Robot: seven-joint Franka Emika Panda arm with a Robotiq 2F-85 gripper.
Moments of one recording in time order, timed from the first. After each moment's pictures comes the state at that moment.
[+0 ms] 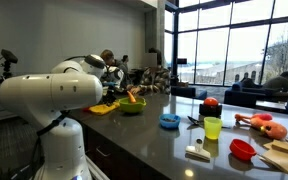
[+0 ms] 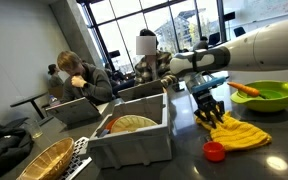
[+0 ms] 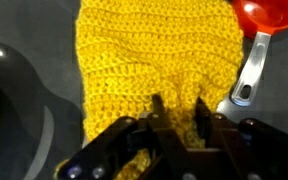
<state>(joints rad) -2.09 -1.35 2.04 -0.69 1.20 1.05 0.23</state>
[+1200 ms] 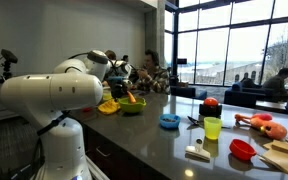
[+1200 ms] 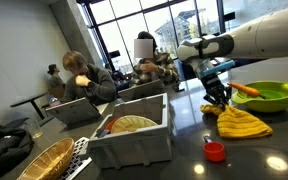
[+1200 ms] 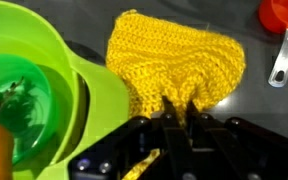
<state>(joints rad) -2.16 -1.31 1.92 -0.70 1.21 0.96 0.15</state>
